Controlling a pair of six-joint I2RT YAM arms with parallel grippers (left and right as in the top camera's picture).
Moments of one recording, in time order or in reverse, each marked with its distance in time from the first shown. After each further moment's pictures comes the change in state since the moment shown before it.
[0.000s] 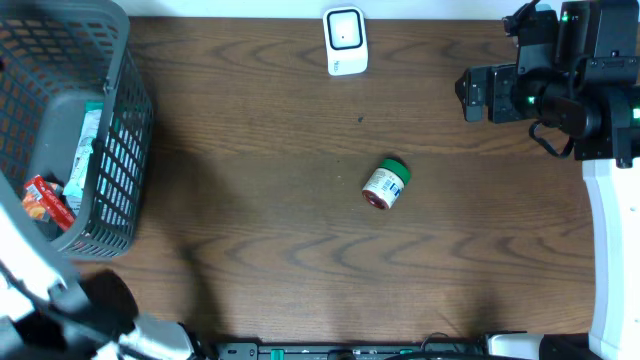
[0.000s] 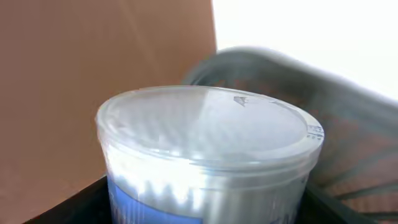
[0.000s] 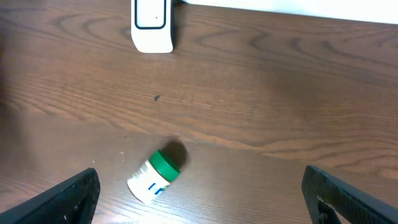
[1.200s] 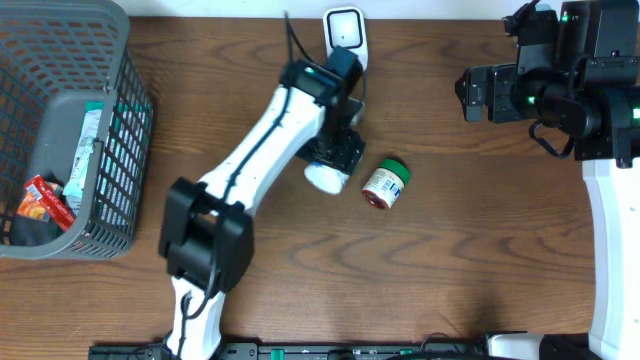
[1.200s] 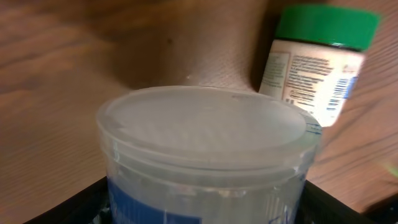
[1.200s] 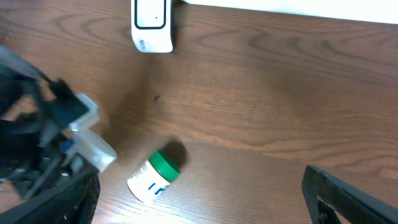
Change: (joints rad) left arm -1.111 0.379 -0.195 -0.384 0.232 -0.189; right arm 0.000 0.000 0.000 0.000 0.000 0.000
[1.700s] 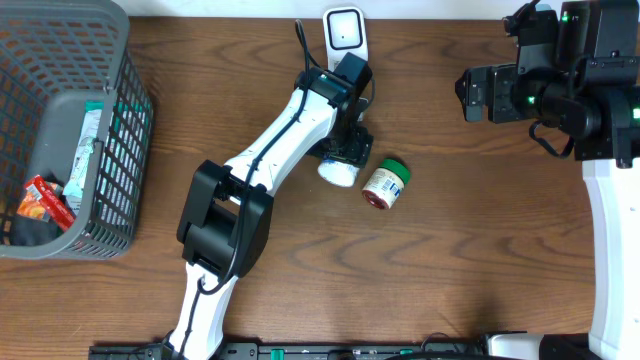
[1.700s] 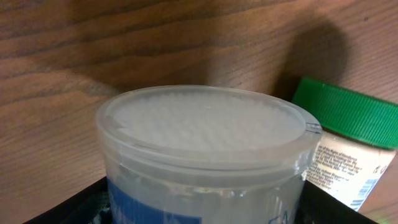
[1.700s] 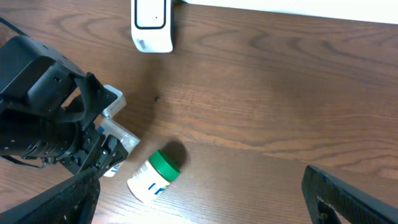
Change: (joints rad) left arm -0.008 0.101 -0.004 0.169 0.000 -0.135; right arm 0.000 0.000 0.000 0.000 0.000 0.000
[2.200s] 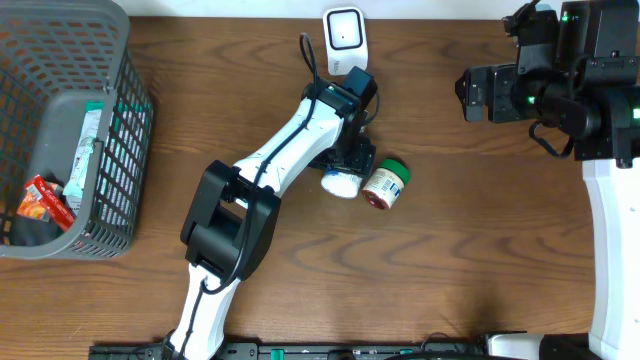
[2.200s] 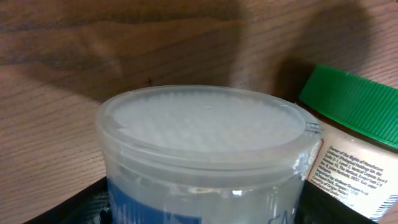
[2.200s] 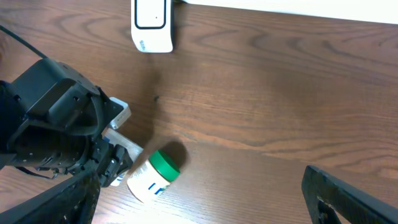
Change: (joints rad) left arm -0.029 0.000 -0.069 0.032 0.000 -0.080; right arm 0.000 0.000 0.000 0.000 0.000 0.000
